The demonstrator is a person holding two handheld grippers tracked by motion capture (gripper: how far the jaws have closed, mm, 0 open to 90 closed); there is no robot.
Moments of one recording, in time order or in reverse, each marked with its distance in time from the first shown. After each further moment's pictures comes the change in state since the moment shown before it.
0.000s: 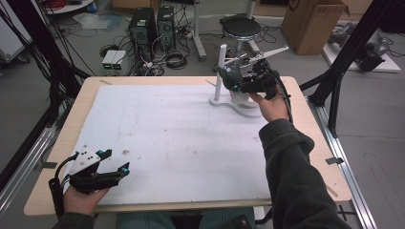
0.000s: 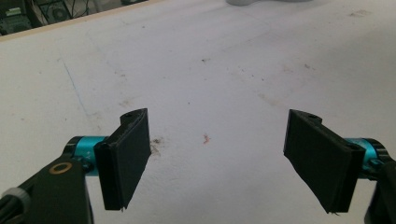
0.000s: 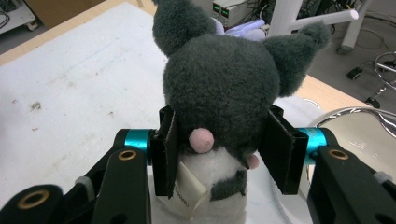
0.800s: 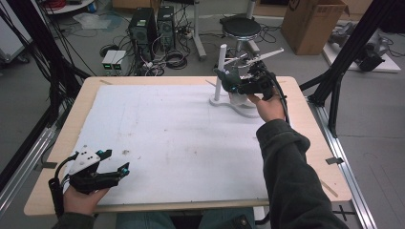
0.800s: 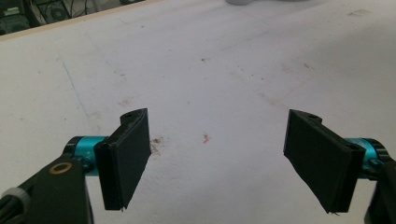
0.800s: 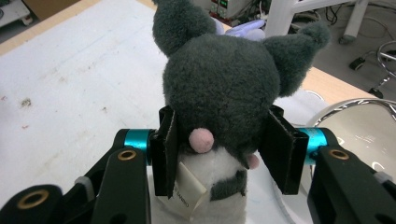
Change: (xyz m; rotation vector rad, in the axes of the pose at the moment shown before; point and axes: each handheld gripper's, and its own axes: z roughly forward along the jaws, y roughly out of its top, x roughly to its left) left arm 0.001 0.000 0.000 0.000 -0.004 0.002; right arm -0.005 -0.006 0.015 0.026 0.004 0.023
